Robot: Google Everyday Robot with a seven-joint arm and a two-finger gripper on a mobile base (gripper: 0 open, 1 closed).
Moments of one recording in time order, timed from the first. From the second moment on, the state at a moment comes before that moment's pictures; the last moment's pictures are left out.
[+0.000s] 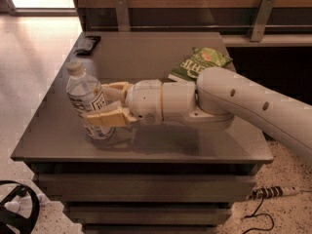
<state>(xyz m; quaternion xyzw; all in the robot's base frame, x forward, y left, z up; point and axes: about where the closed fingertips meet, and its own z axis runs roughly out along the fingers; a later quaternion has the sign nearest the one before) 0.470 0.123 0.898 -0.53 0.53 0.42 0.51</state>
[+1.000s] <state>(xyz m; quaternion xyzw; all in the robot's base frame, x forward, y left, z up) 0.531 0.126 0.942 -0.54 0.54 0.40 0.51</state>
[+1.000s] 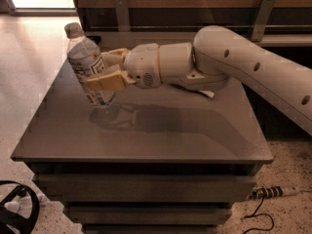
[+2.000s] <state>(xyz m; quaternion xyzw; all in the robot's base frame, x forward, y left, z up) 0.666 0.126 0.985 -0.52 0.56 0.33 0.55</state>
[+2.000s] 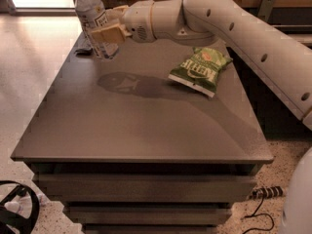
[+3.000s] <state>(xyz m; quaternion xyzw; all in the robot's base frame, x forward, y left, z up) 0.749 0.130 0.967 -0.49 0.57 0.30 0.59</state>
